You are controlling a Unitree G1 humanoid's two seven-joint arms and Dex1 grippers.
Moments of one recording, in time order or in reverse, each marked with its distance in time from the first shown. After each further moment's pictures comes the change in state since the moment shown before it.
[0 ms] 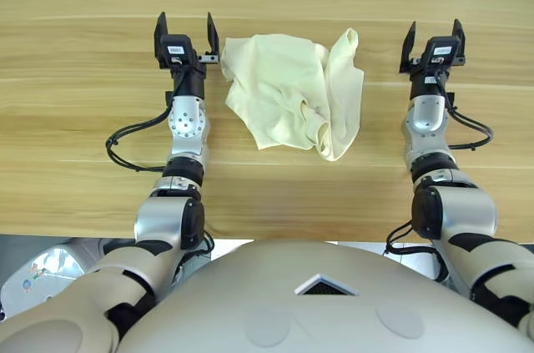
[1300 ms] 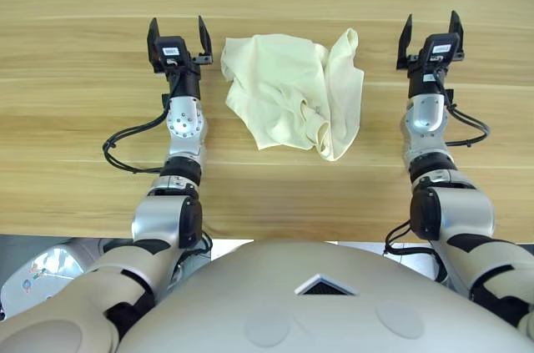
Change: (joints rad) left arm -0.008 0.016 0.007 0.033 0.016 0.014 0.082; right arm 0.007 0.009 0.003 -0.027 0.012 -0.059 0.050
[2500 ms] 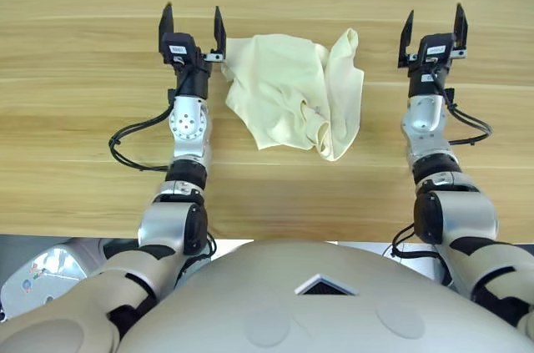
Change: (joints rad) left arm 0.096 -0.044 -0.056 -0.227 -0.063 -0.032 -0.215; right arm 0.047 -0.056 0.076 -0.110 -0.208 -0.022 -0.209
